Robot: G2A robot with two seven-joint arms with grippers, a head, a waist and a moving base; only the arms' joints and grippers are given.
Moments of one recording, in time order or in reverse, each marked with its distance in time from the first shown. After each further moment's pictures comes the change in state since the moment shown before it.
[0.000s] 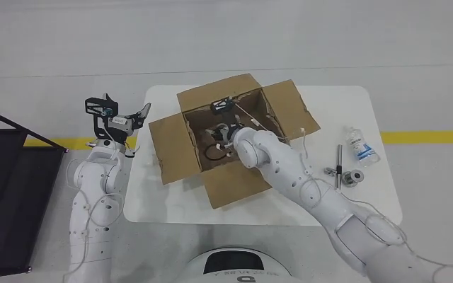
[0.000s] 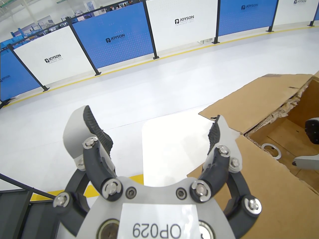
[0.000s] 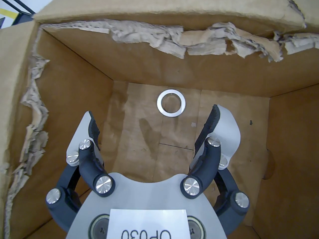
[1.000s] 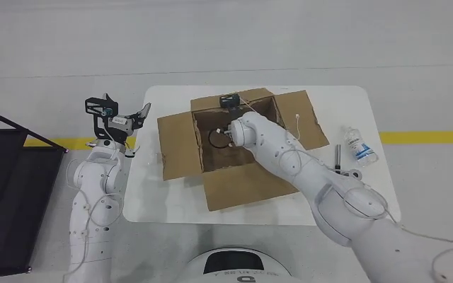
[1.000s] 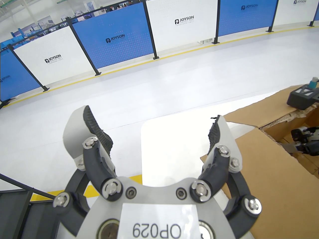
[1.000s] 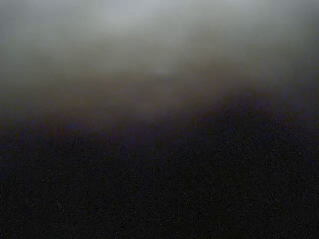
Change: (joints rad) left arm 0.000 0.000 0.000 0.000 0.000 0.000 0.000; right arm 0.257 -0.166 -0.207 0.482 0.313 0.105 0.071
